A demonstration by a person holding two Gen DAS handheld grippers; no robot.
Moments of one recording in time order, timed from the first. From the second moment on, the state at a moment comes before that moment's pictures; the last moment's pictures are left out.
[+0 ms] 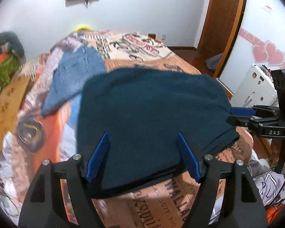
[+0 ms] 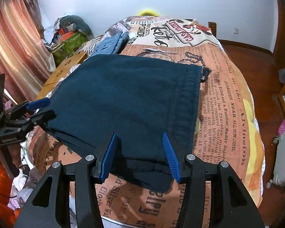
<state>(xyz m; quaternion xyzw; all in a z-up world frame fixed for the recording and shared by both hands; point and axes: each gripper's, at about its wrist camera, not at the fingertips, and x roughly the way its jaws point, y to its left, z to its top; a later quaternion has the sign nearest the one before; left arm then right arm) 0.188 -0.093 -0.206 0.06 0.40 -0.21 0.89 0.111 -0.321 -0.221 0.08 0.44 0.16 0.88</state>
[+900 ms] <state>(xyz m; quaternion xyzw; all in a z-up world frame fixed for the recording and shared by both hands) 0.418 -0.093 -0.279 0.22 0.49 -0.16 0.83 0.134 -0.328 -0.252 0.12 0.50 0.17 0.84</state>
